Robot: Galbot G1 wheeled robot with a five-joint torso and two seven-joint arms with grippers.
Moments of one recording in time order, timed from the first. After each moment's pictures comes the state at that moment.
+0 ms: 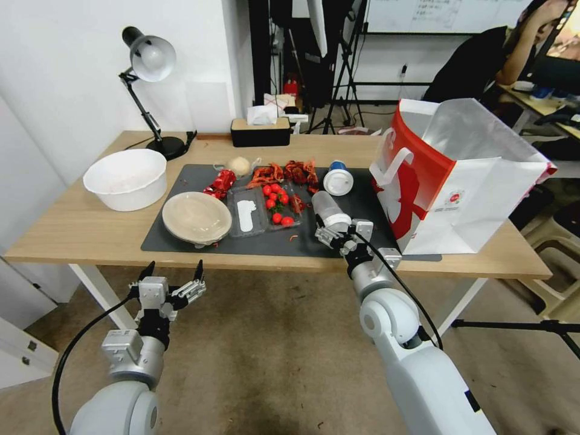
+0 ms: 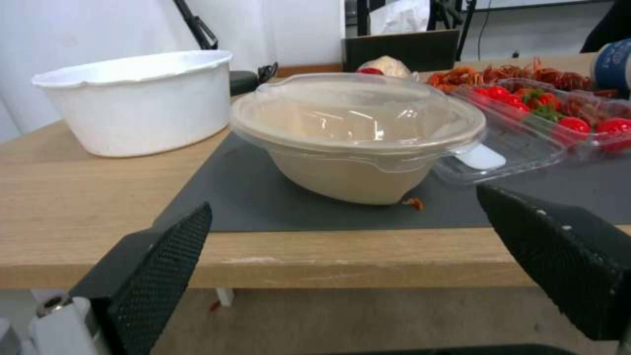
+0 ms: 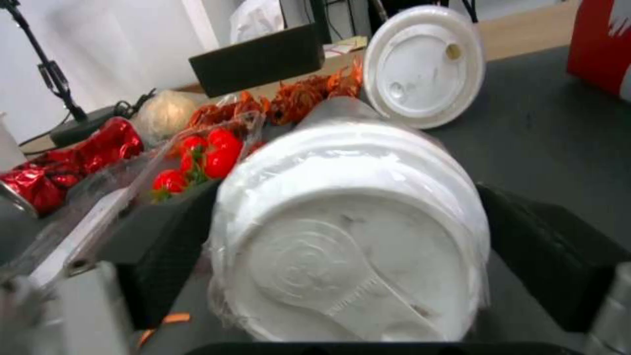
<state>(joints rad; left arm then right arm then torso) 1.65 -1.53 -0.68 -2.22 -0.11 0.16 0.08 -1.11 1.37 0.22 1.86 0.47 -0.25 0.21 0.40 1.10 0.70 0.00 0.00</state>
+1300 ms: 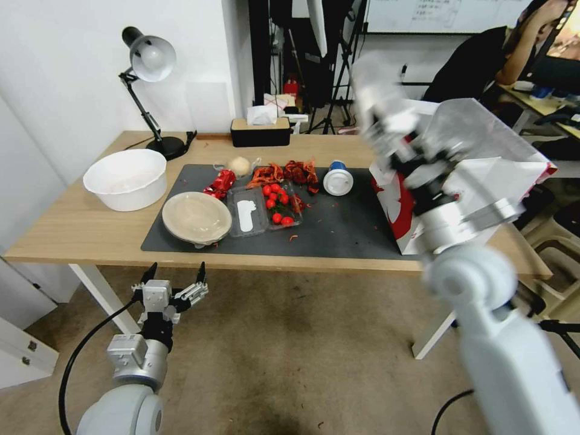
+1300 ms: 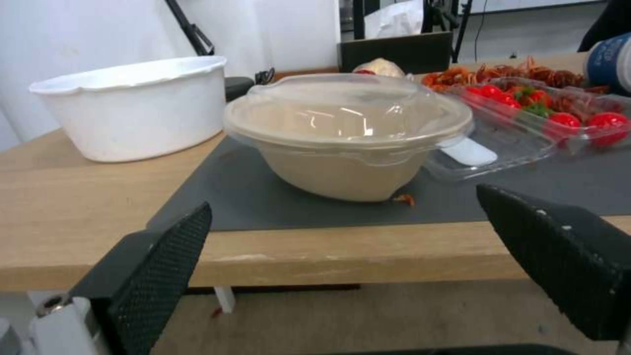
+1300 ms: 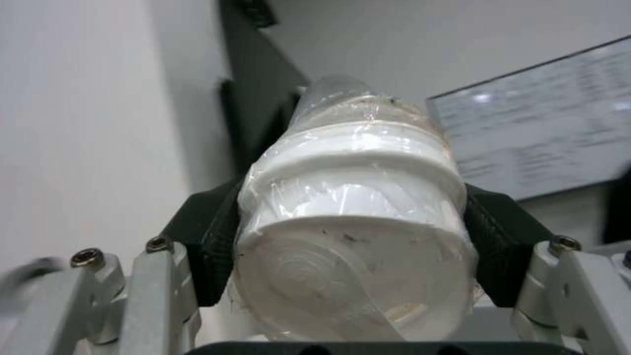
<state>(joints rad) 1.67 -1.54 -0.66 -2.20 -0.07 0.11 0.08 -0.91 1.09 0.55 2.13 0.80 -0.16 0.21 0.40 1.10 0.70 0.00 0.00</state>
